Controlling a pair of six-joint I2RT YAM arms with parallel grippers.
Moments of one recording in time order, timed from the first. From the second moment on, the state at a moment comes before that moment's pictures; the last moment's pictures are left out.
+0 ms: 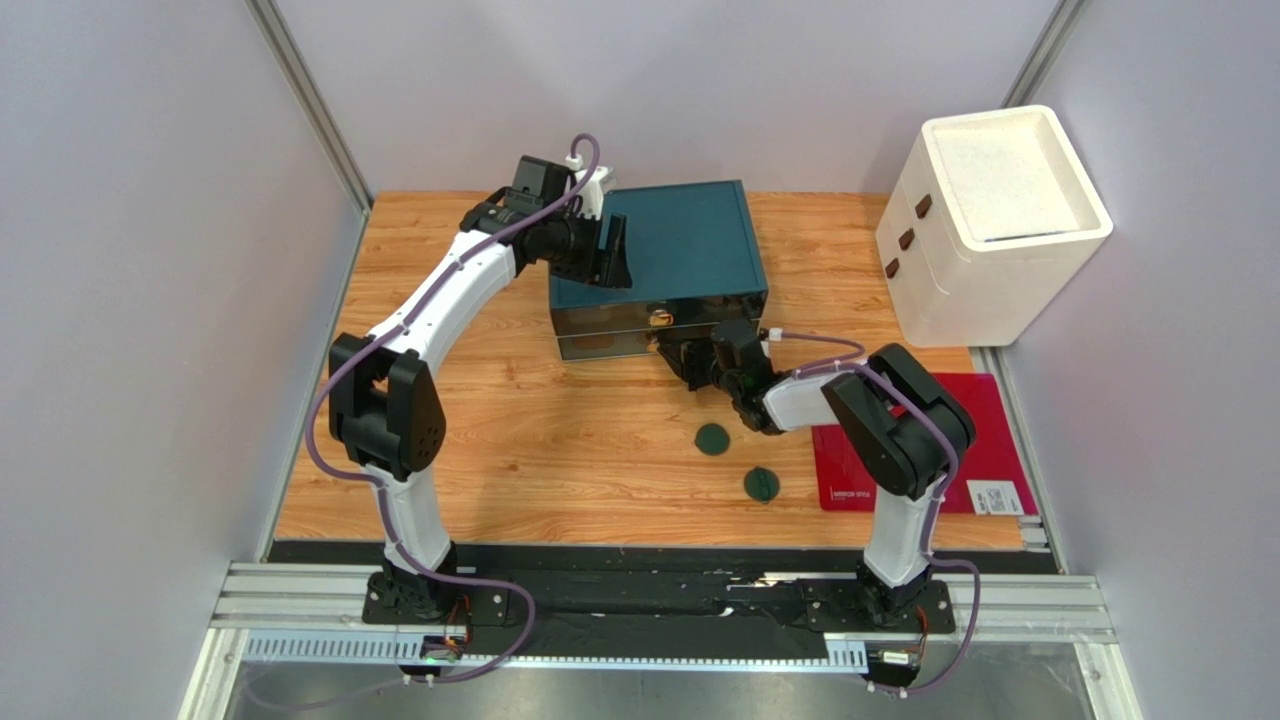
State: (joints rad) left arm -0.38 1.88 1.74 -0.68 0.38 -0.12; right arm 0.59 1.87 0.79 0.58 0.06 1.84
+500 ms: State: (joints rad) left arm -0.38 1.88 1.76 -0.72 0.35 -0.12; right arm 0.58 1.77 0.78 0.37 -0.03 1.83
